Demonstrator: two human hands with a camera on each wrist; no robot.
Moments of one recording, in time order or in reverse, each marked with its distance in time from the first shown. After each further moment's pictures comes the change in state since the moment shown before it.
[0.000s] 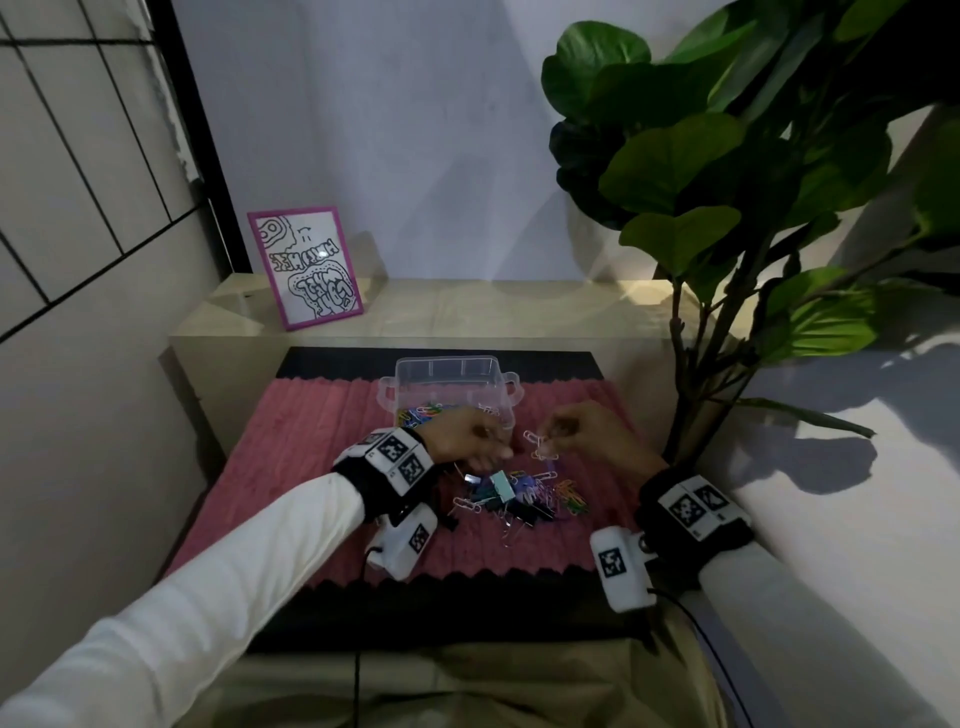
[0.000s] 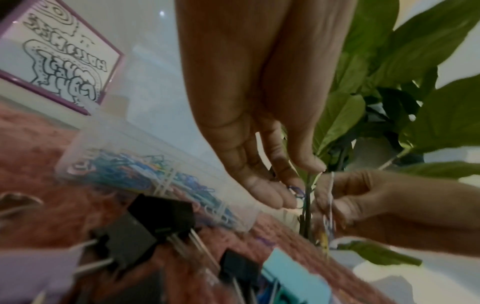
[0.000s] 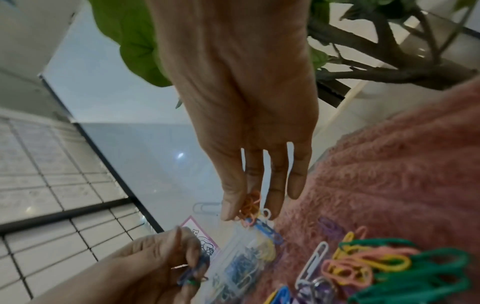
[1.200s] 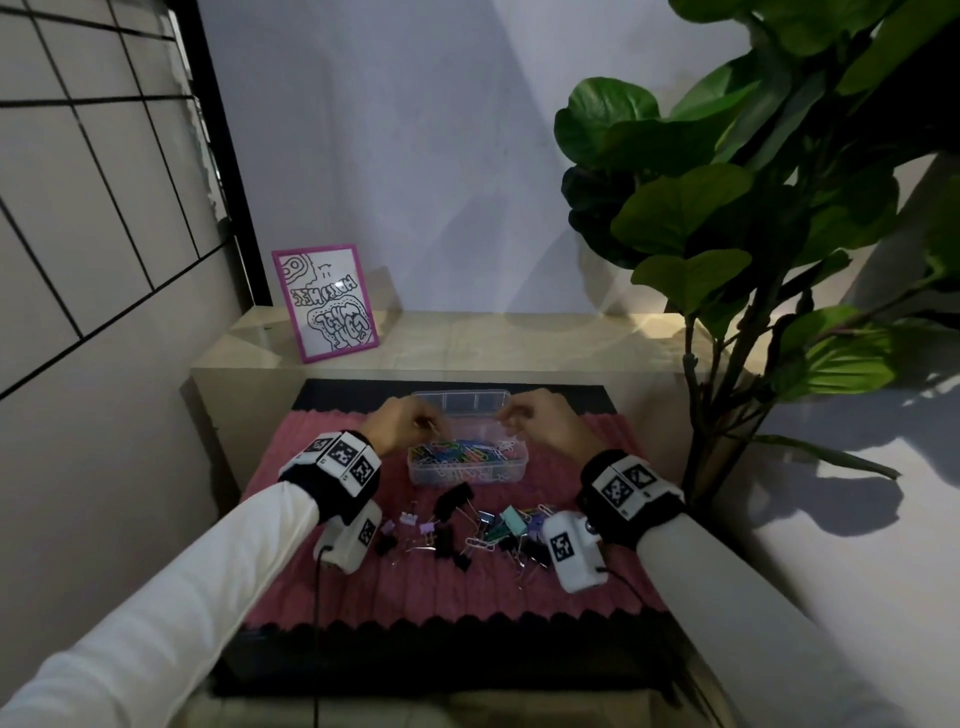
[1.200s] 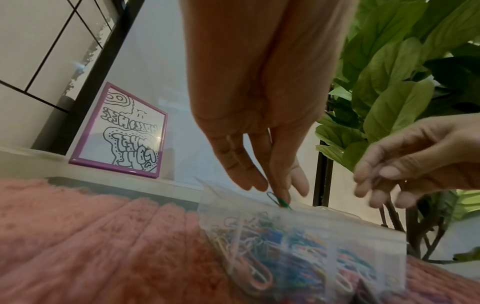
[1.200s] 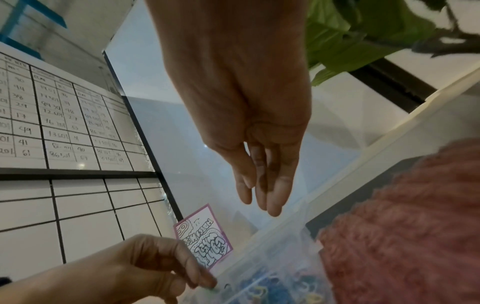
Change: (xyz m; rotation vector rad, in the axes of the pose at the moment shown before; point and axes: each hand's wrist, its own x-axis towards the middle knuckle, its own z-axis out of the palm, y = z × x) left_hand -0.022 -0.028 -0.079 0.404 0.322 -0.005; right_hand 0.062 -0.054 0.018 -0.136 0.083 -0.030
